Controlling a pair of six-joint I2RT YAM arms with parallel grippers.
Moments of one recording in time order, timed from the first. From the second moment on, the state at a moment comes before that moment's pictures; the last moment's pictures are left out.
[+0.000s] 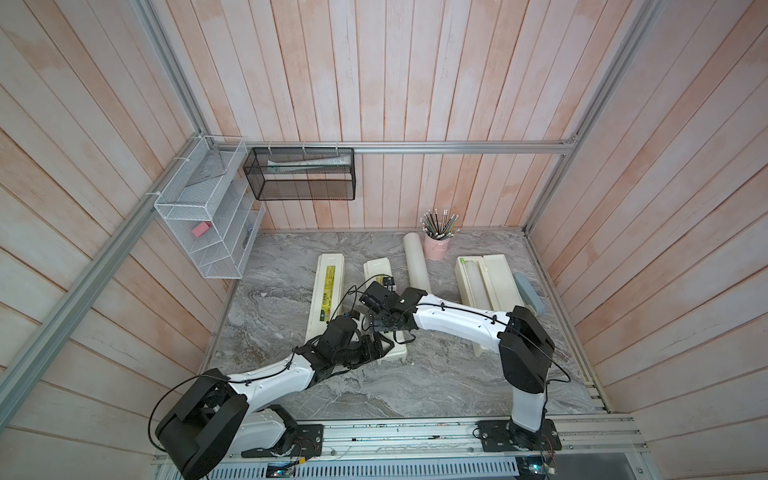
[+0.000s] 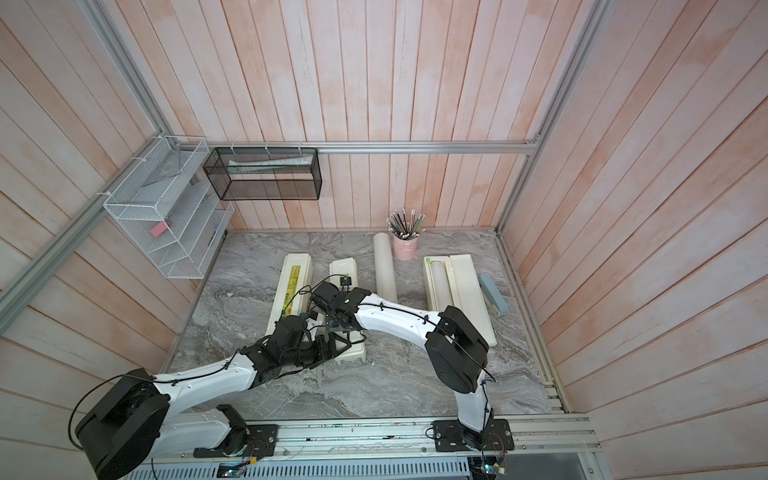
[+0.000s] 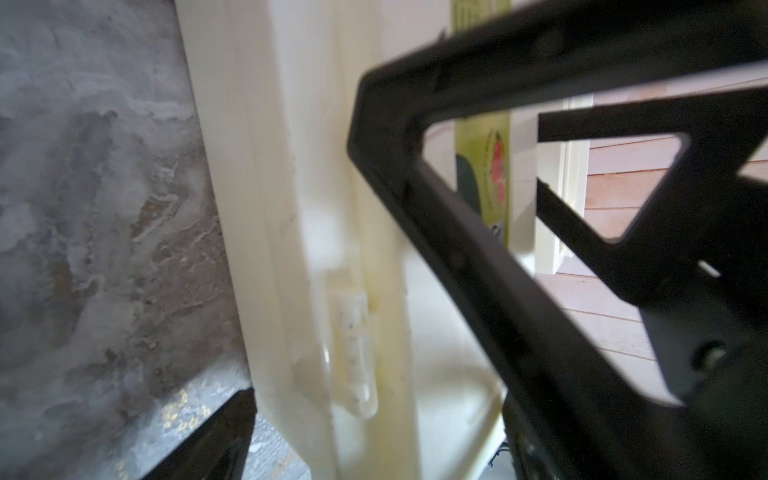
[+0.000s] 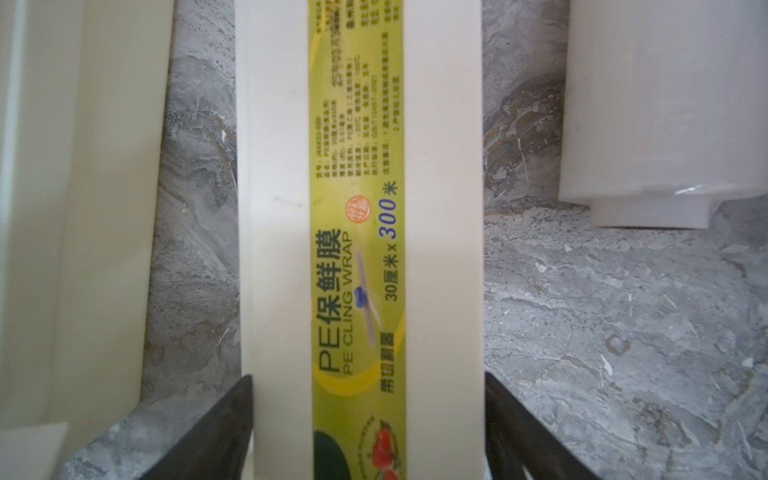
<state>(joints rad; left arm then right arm) -0.69 1.26 0.45 0.12 0.37 -0.96 1.02 1.92 1.51 -0.80 0.30 0.85</state>
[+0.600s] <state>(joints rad) -0.69 1.35 0.50 0.15 0.38 -0.93 0.95 1.62 1.23 -0.64 0.21 0.81</state>
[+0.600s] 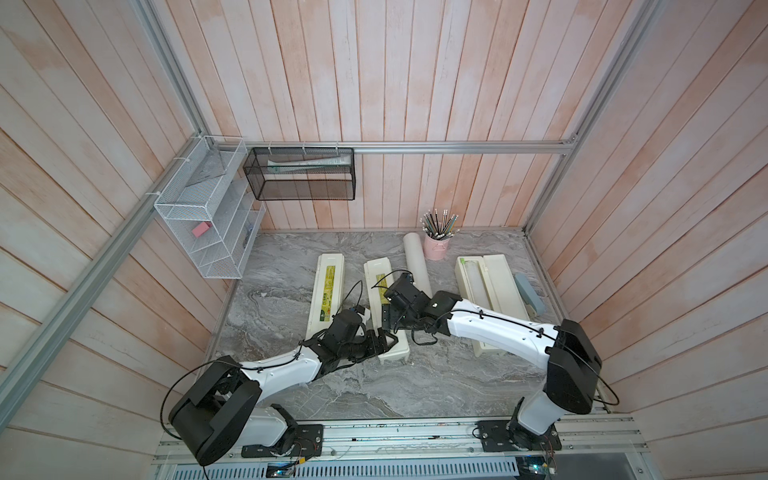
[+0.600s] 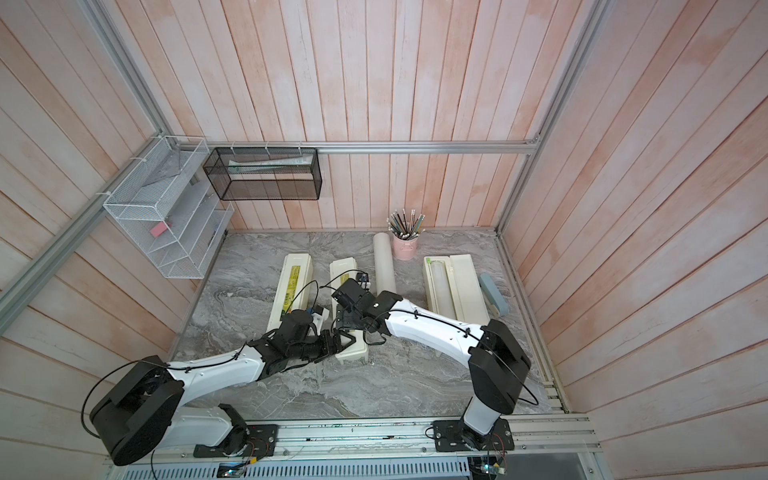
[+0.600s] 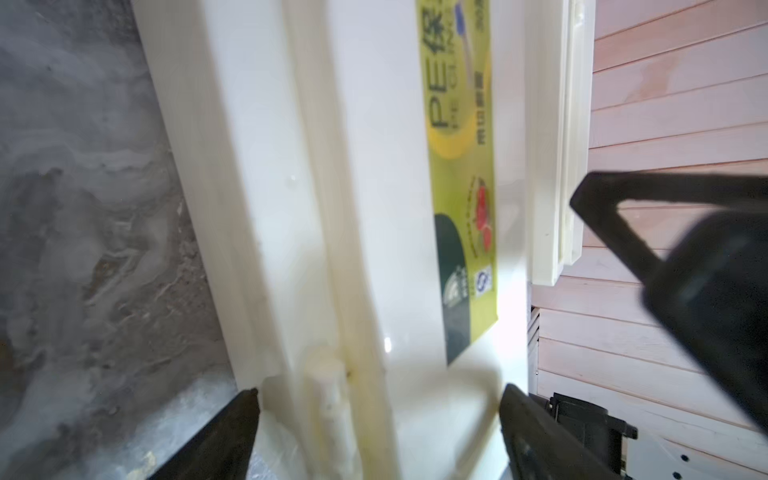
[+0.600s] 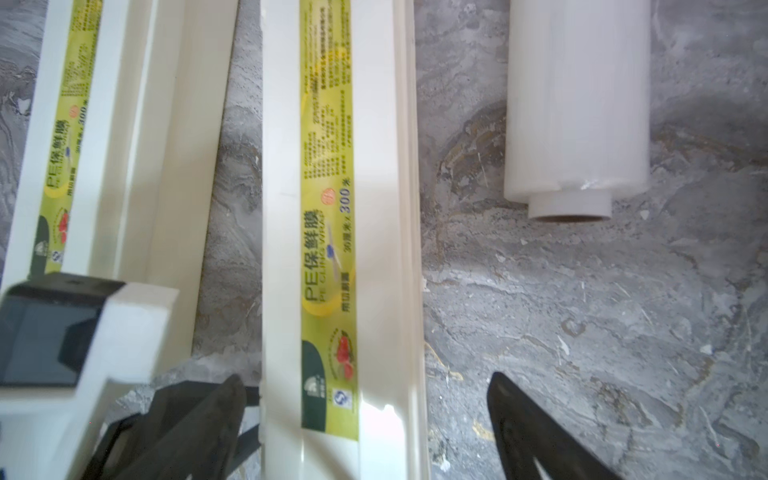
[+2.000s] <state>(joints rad) -0.67 1.42 0.60 0.09 0.39 -0.83 0.79 1.51 0.68 0.16 -0.23 0.91</state>
